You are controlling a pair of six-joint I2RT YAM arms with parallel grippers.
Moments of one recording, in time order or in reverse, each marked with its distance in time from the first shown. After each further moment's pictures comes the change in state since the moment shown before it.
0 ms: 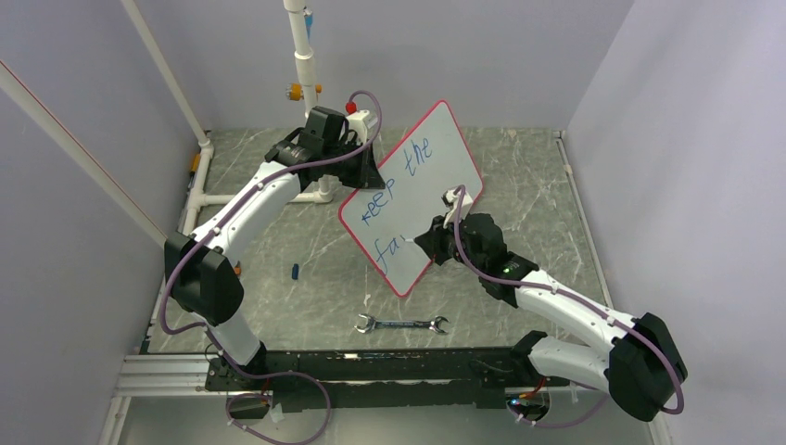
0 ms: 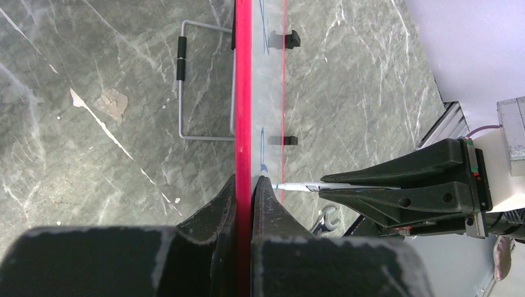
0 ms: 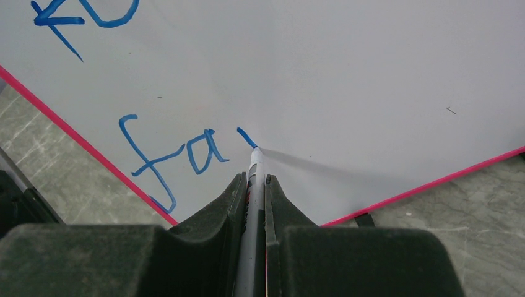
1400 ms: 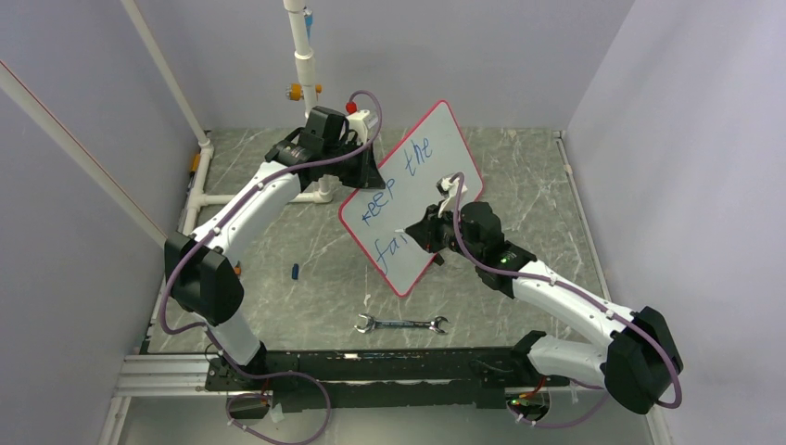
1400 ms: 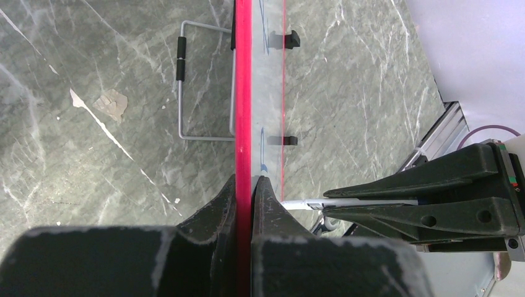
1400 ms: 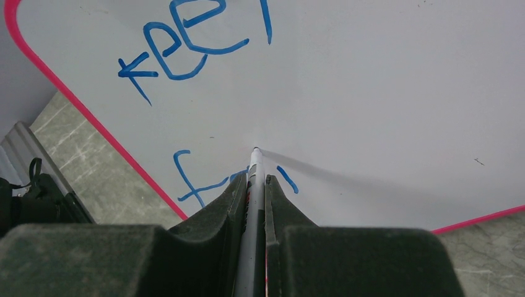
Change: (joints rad) left arm -0.002 0.000 0.002 -0.001 0.000 0.000; right arm 0.000 0.046 0.102 0.002 -0.065 0.011
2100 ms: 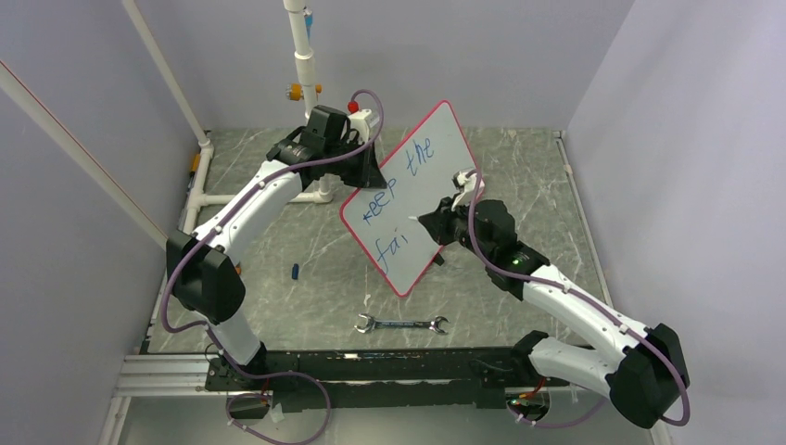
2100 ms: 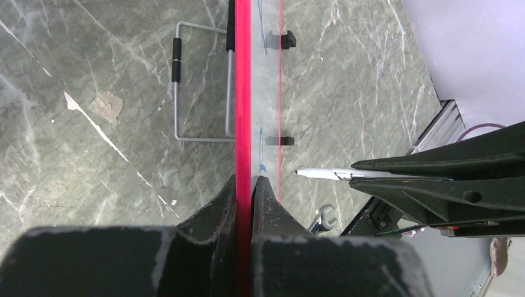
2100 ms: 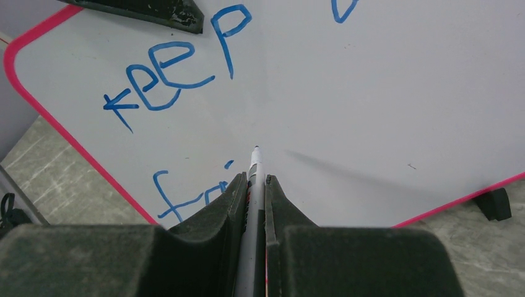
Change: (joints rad) left arm -0.002 0.012 0.017 -0.006 0.010 -0.001; right arm -0.038 -0.083 0.011 -0.040 0.081 -0.031
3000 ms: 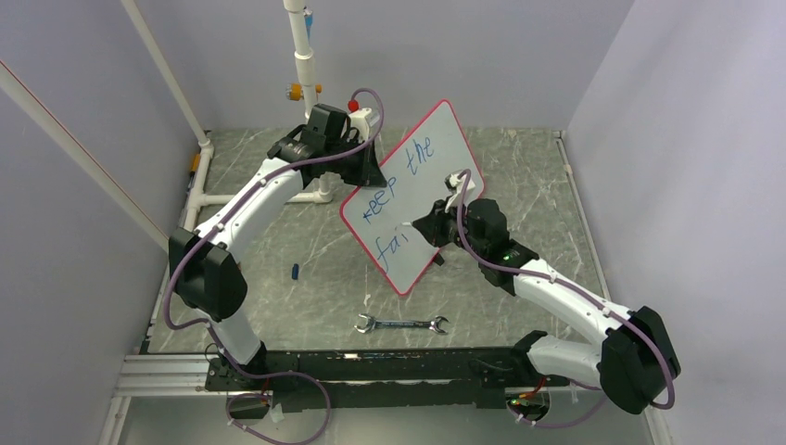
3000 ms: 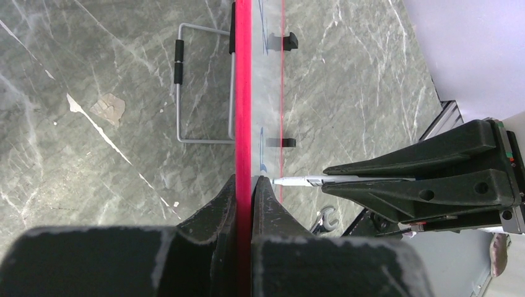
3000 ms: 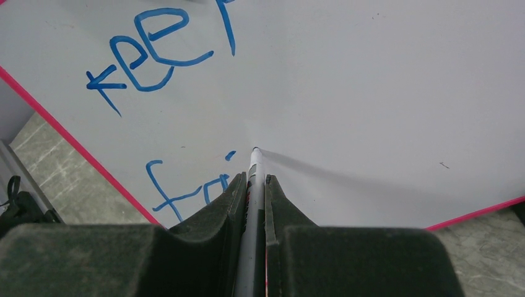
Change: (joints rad) left arm 0.003 0.018 0.019 -0.010 0.008 0.004; right arm -0.030 0.092 -0.032 0.088 -0.095 0.011
